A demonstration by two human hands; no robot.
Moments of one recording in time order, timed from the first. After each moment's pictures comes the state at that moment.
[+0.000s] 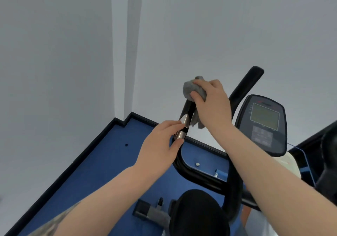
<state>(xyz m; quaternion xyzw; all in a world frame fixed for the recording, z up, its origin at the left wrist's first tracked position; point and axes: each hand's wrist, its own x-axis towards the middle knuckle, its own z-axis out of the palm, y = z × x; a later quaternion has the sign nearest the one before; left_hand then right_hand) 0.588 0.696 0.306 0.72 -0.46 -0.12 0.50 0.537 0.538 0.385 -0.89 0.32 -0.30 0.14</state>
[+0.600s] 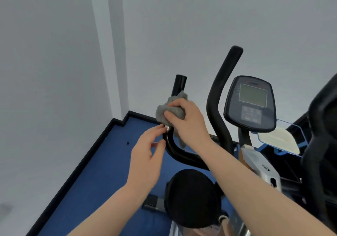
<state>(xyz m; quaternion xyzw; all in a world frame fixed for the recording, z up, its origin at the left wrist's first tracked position) 0.549 0.732 0.286 0.67 -0.37 -0.13 0.63 0.499 0.600 0.339 -0.82 0.30 -0.28 0.40</state>
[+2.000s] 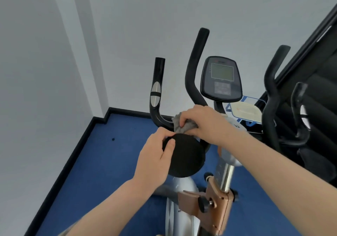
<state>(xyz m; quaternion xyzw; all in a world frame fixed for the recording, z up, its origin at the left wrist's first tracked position) 0.505 0.771 0.274 0.67 -0.49 -0.20 0.52 0.392 0.616 0.353 -0.97 0.24 -0.05 0.07</state>
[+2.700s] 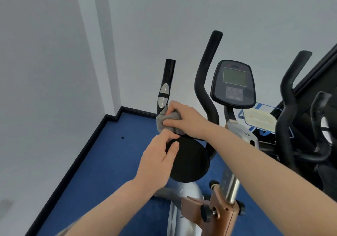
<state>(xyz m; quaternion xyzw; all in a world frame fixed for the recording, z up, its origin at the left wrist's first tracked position) 0.502 0.771 0.274 0.67 -0.48 -0.20 0.53 0.448 0.614 0.336 -0.90 0.24 -0.08 0.36</state>
